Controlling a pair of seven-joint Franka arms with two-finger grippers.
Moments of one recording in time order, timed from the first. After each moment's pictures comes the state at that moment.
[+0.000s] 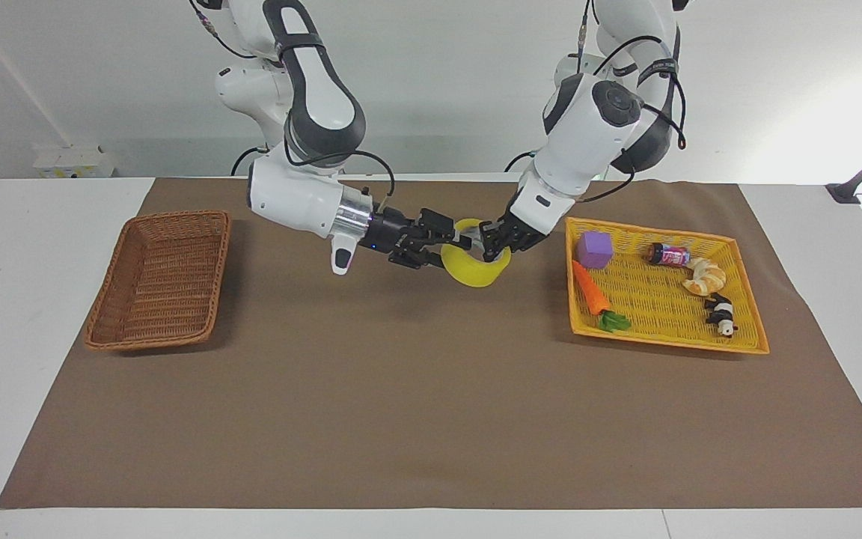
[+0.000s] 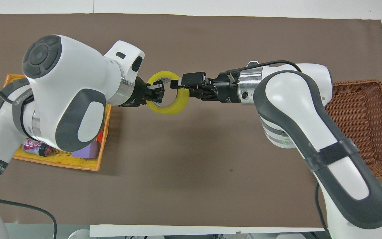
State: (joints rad) left arm -0.57 0.12 0.00 -1.77 -0.34 2.03 -0.58; right arm 0.55 0.18 -0.17 -1.90 1.39 2.16 -0.24
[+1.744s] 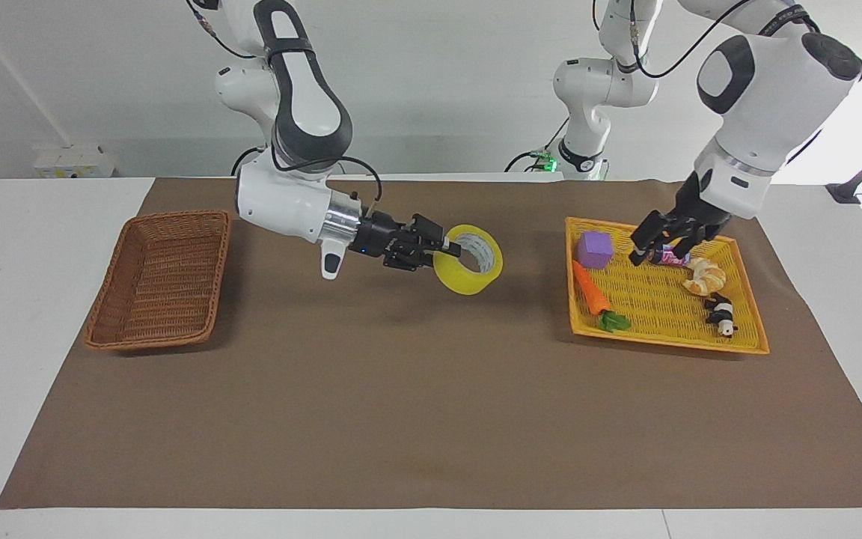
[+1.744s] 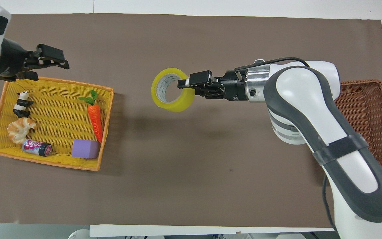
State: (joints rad) left arm -0.19 0.05 0.04 -1.66 -0.15 1.82 -0.25; right arm 0.49 0.18 -0.17 -1.91 1.34 2.08 -0.26
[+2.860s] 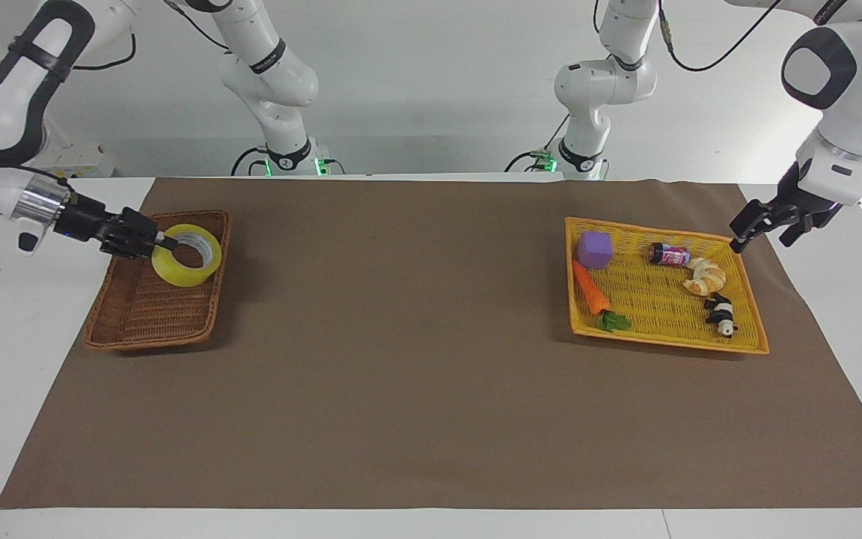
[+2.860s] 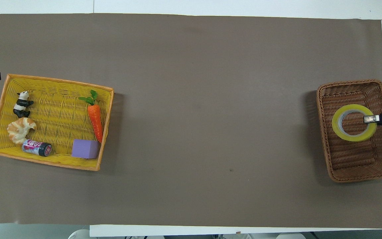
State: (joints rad) left arm 0.00 0.03 0.04 -1.66 -0.02 1.76 0.01; right arm -0.44 0.17 -0.20 -1.89 0.61 1.51 -0.72
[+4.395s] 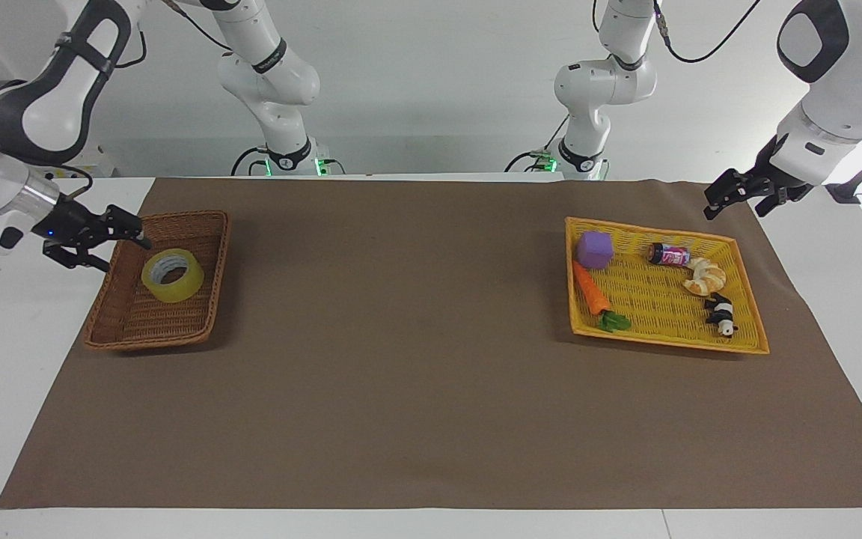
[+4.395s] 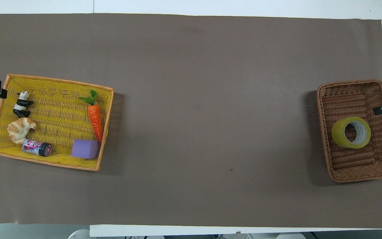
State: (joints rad) left arm -0.03 0.01 0.00 -1.58 -0.02 1.49 0.02; right arm -0.21 0.12 -0.17 -1.73 0.19 1.66 -0.66
